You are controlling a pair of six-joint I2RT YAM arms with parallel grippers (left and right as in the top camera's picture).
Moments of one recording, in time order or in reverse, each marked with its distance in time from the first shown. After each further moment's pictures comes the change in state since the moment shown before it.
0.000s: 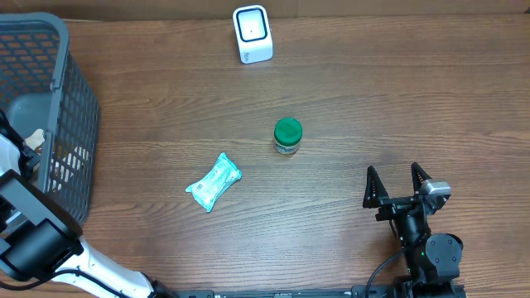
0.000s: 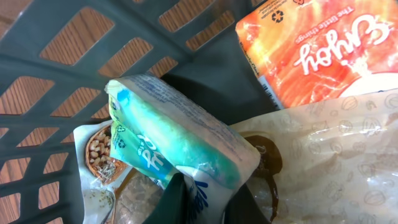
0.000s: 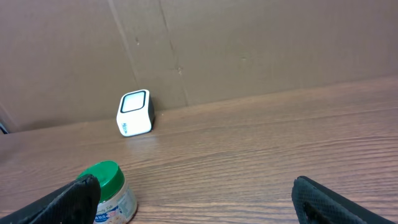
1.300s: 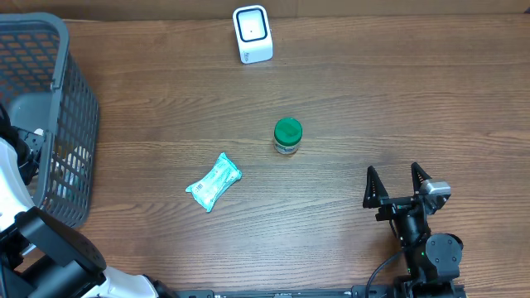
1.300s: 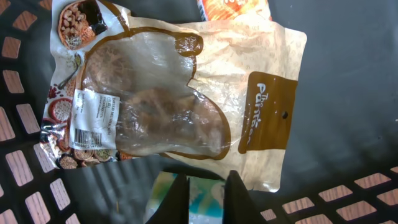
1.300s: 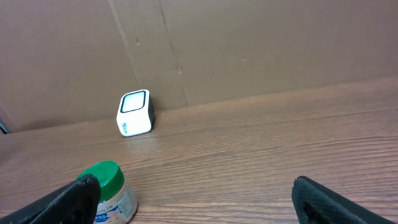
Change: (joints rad) left arm -0.052 -0.260 0.006 -0.278 0.277 -0.410; right arm 0.000 0.000 0.000 0.000 0.000 0.000
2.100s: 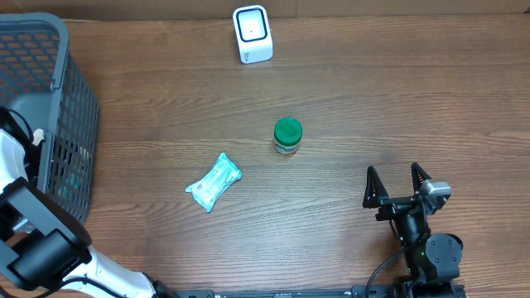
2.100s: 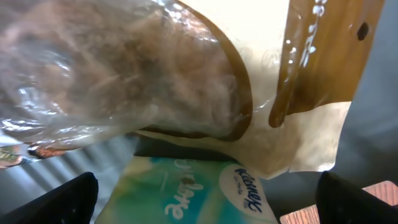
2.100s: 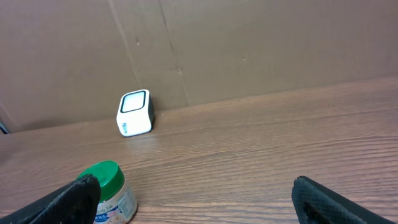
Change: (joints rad) left arm 0.004 0.172 -0.036 -0.046 0.158 0.115; right arm 0.000 0.000 0.000 0.000 0.000 0.000
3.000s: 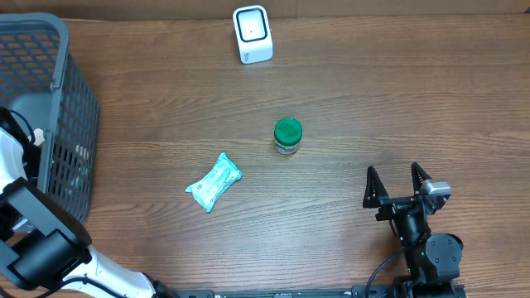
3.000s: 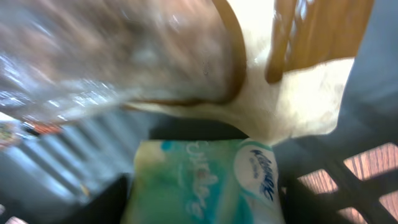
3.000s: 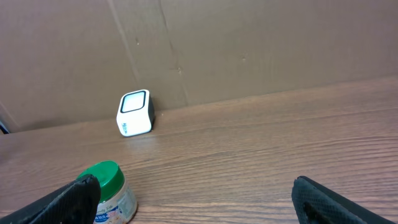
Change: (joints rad) left arm 0.000 0.001 0.025 -0.078 0.035 0.049; right arm 0.000 0.000 0.000 -0.001 0.000 0.000
